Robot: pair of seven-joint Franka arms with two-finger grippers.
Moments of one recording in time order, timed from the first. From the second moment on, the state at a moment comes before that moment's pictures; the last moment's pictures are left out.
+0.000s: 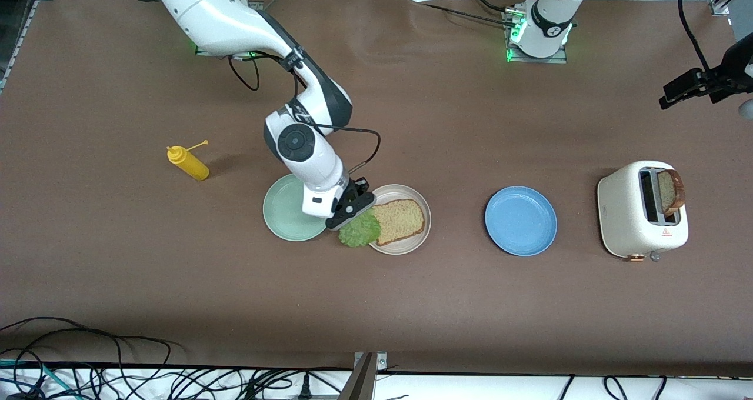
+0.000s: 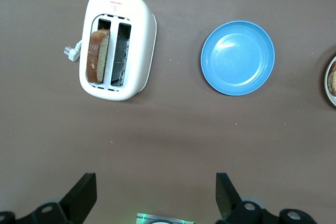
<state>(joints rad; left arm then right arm) 0.07 -0.08 0.00 -1.67 0.01 1.50 -0.08 0.49 0.79 0.18 -1.43 0.01 2.42 -0.03</state>
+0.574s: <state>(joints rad) 0.08 -0.08 0.00 -1.66 0.01 1.49 -0.08 0.58 0.80 0.18 -1.40 -0.11 2.42 -0.19</state>
